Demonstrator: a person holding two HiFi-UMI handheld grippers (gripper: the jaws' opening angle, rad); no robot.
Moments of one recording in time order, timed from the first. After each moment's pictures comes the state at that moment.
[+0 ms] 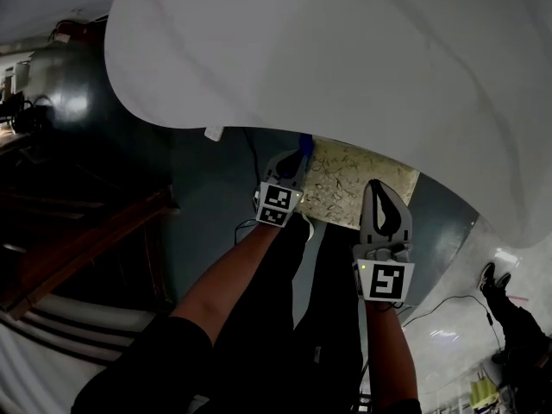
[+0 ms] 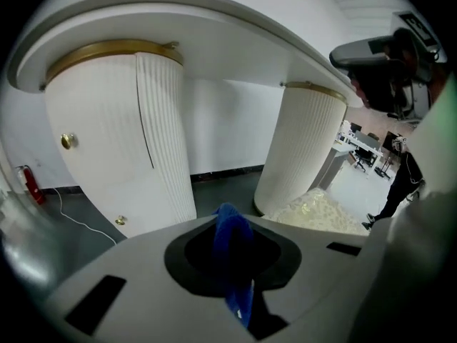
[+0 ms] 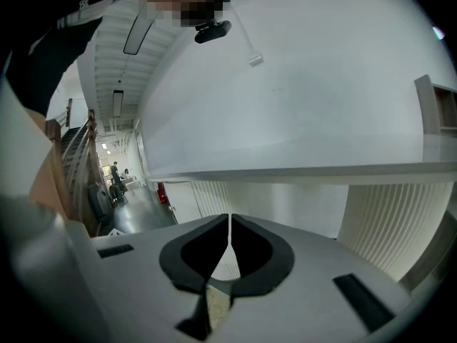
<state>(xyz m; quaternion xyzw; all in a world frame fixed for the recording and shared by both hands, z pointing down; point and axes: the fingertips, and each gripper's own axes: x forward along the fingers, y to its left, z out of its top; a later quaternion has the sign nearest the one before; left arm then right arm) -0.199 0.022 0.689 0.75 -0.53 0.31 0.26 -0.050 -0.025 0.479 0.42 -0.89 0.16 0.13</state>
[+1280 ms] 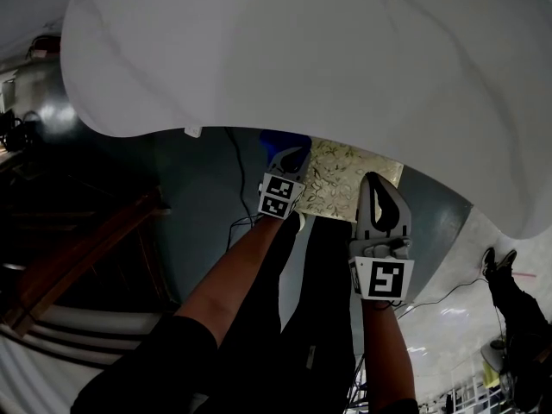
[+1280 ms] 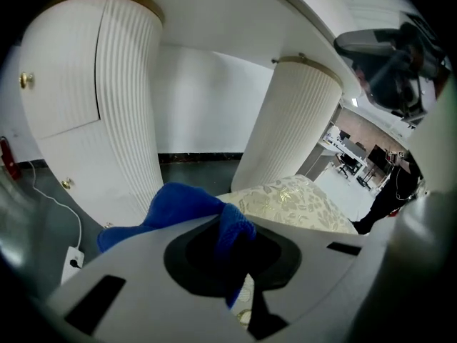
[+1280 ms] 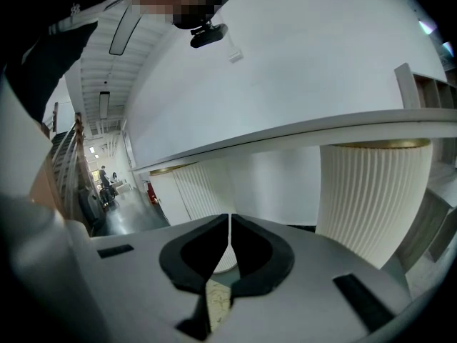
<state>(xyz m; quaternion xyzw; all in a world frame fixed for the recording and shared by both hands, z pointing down) -0.112 0.041 0.784 0.76 -0.47 0.30 0.33 0.011 -0.022 0.540 0.45 -0.86 0.20 0.13</state>
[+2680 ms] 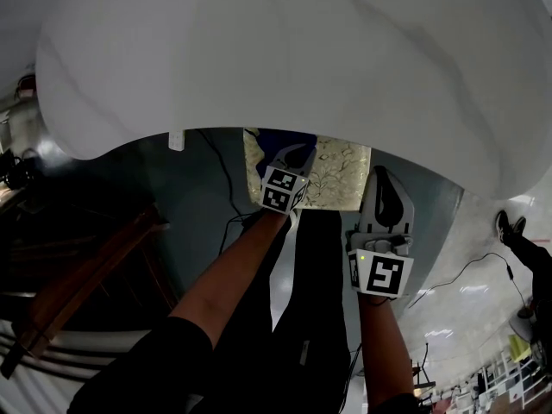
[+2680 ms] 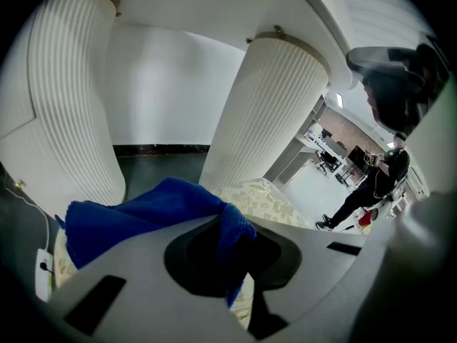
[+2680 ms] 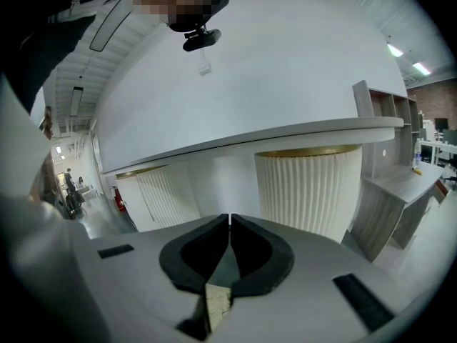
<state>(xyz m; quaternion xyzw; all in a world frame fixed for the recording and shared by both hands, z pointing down) 0.010 0.036 0.786 0.78 -0.39 0.30 0.37 0.132 -0.011 0.549 0.56 -0.79 0.20 0.11</state>
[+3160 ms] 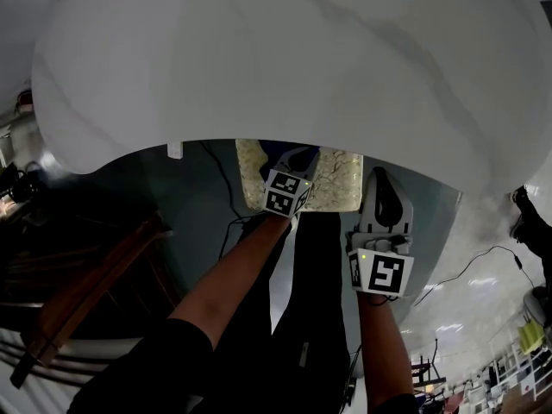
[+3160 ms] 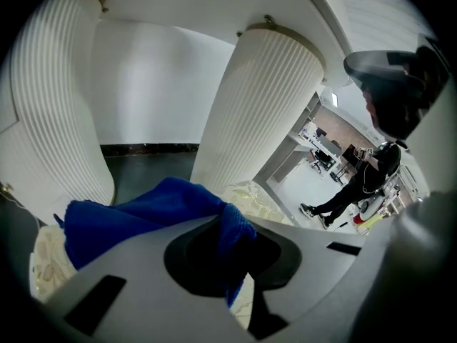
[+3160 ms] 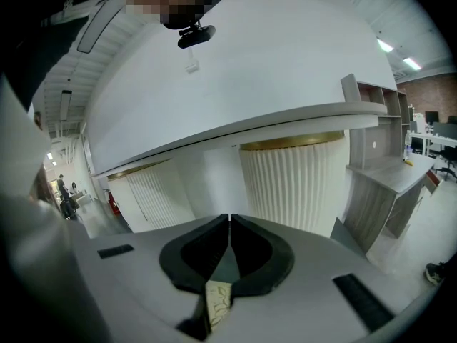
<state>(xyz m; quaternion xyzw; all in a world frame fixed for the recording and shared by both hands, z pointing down) 0.050 0.032 0.788 0.79 -0.37 0.30 0.37 0.166 -0.013 0.562 0.58 -0.77 0.22 0.12</state>
